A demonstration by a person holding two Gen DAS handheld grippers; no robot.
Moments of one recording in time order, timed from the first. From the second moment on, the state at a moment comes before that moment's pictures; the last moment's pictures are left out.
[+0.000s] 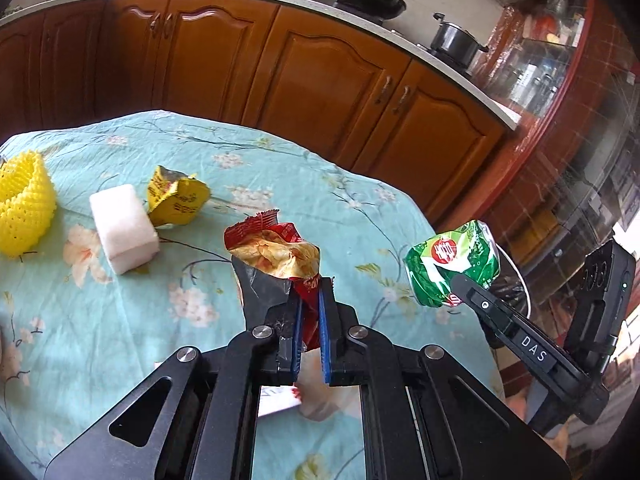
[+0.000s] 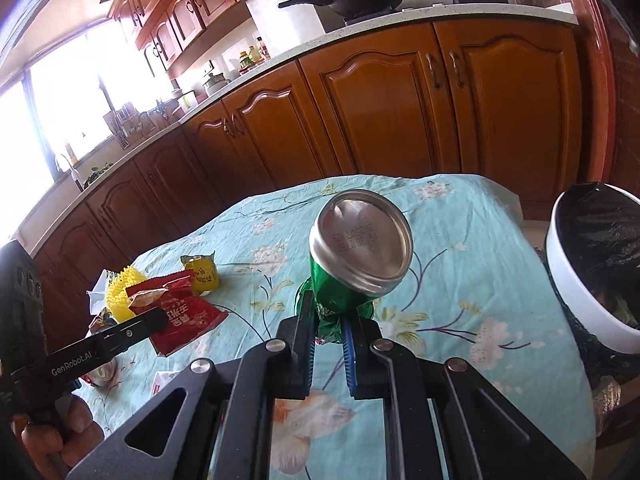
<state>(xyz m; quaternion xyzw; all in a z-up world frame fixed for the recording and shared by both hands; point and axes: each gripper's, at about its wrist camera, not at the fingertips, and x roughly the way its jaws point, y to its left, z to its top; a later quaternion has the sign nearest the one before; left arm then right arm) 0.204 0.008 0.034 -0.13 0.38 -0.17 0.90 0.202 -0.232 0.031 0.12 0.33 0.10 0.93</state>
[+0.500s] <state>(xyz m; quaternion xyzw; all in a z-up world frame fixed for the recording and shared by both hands) 0.182 -0.090 0.035 -0.08 0.39 -0.26 0.88 0.145 -0.300 0.035 0.13 0.32 0.05 0.94</state>
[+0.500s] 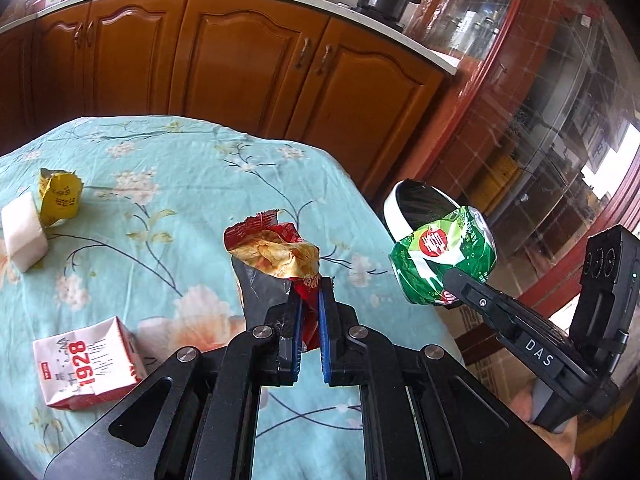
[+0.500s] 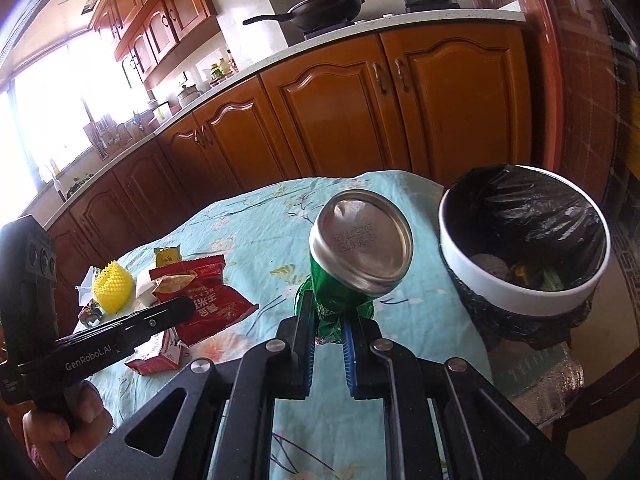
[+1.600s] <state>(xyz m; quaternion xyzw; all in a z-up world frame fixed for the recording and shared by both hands) 0.201 -0.234 0.059 -0.01 0.39 -0.36 0.85 0.115 -0.421 0.048 0.15 0.30 -0.04 0.94</state>
